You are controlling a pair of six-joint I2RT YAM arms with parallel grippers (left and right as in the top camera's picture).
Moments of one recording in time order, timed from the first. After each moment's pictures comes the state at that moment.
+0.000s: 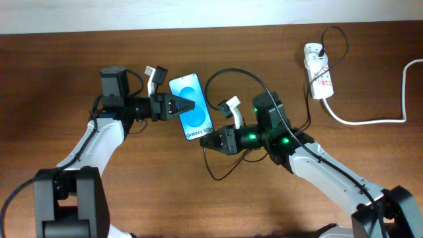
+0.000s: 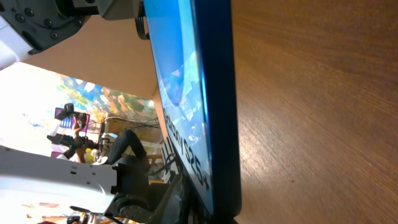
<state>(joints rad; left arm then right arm) -0.02 1.71 1.02 0.00 1.51 -0.36 0.46 1.50 0.83 0.05 -1.00 0.58</state>
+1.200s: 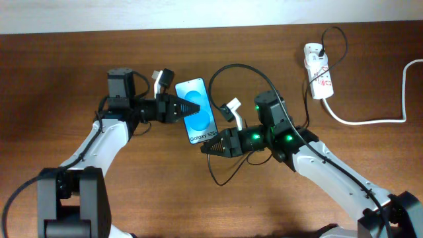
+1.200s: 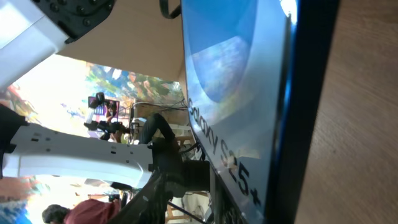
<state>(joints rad) -0.06 1.71 1.01 -0.01 1.49 -0.53 0.44 1.48 0.86 -0.10 -1.13 0.60</state>
